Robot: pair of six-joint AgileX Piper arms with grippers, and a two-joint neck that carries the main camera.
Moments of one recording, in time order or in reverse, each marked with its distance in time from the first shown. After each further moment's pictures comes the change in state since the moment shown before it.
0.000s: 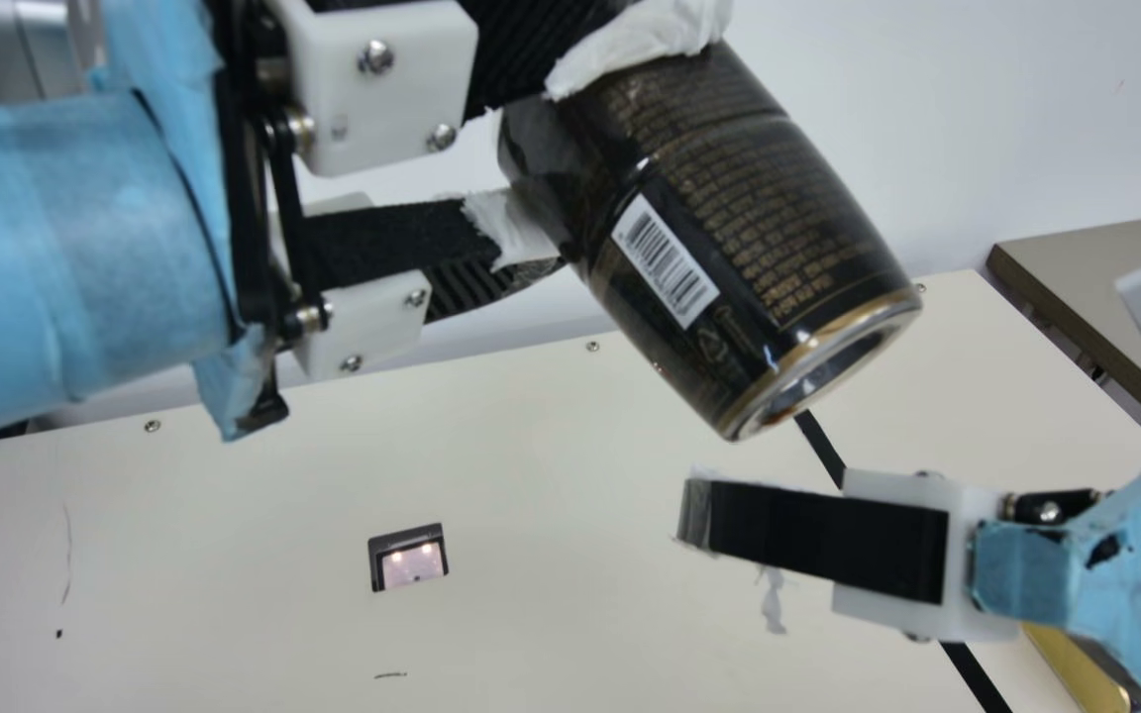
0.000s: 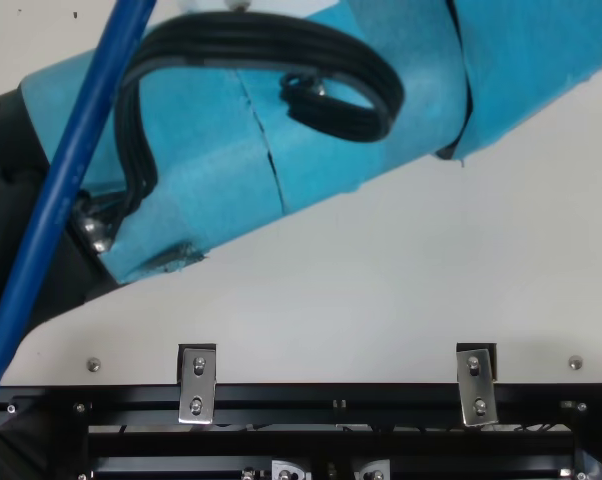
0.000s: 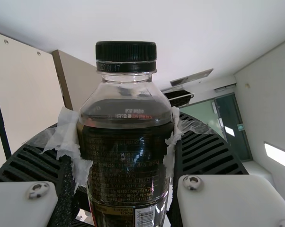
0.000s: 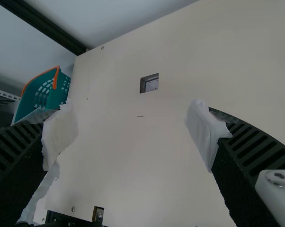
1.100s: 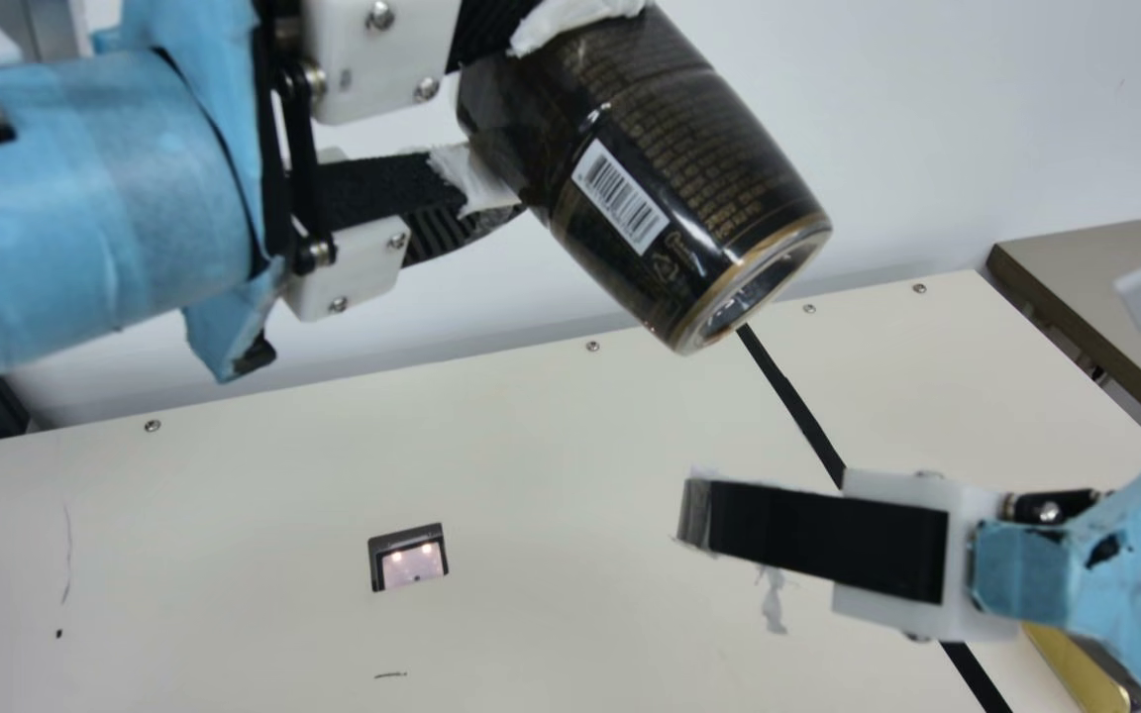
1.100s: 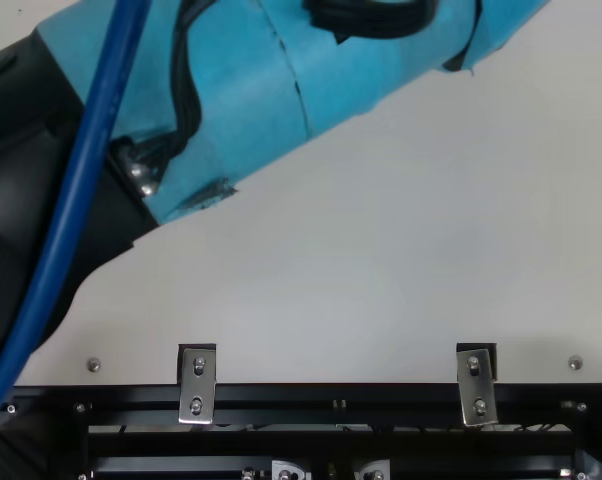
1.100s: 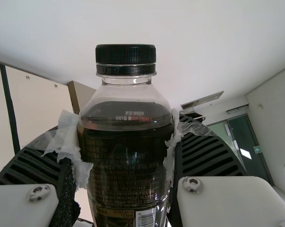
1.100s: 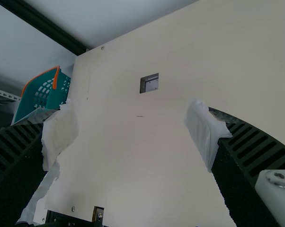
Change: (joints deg) left arm 0.0 2.5 -2.4 8.9 -5.3 -5.8; right arm 0.0 0.0 0.0 0.0 0.0 0.0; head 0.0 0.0
